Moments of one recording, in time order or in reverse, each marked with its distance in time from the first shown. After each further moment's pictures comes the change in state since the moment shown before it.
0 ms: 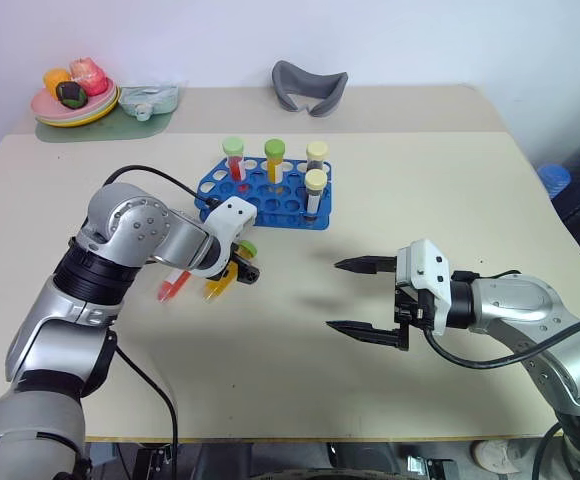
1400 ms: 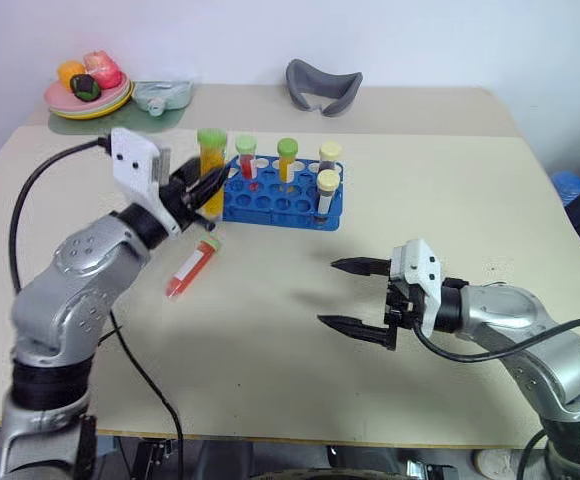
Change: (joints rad) left arm 0.449 -0.159 0.425 -0.364 0.513 -1.110 -0.524; right arm 0.021 0.108 0.021 0.026 0.018 0.034 -0.106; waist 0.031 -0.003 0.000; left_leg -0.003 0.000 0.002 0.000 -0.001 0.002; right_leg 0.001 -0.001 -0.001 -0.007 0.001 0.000
